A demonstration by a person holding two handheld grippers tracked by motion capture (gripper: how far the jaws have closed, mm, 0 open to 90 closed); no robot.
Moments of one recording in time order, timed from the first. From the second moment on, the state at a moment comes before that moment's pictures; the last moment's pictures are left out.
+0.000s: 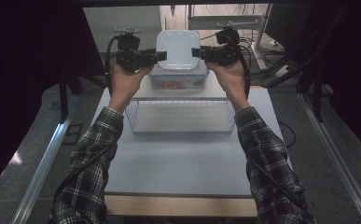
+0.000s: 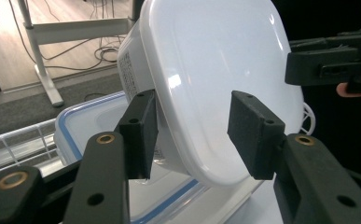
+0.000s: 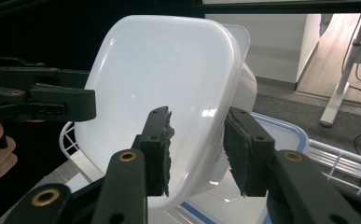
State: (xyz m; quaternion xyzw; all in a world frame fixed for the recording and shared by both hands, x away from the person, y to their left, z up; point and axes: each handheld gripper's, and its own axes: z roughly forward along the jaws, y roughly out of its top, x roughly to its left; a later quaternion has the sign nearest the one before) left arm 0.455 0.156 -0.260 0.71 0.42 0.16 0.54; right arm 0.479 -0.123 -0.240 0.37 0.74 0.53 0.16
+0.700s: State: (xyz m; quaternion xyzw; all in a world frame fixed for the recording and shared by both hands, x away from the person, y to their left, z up) left arm 0.470 0.151 -0.257 0.70 0.44 0.17 0.54; right arm 0.490 -0.115 -0.241 0.39 0.74 0.52 0.18
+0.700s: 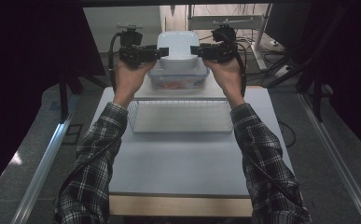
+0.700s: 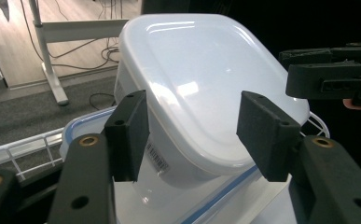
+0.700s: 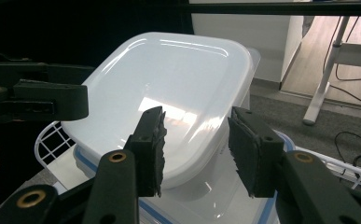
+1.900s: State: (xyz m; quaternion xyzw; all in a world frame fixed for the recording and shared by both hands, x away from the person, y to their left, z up) left arm 0.422 0.158 -0.276 0.74 0.35 0.21 0.54; right arm 0.456 -0.142 -0.264 0.32 0.76 0.54 0.17
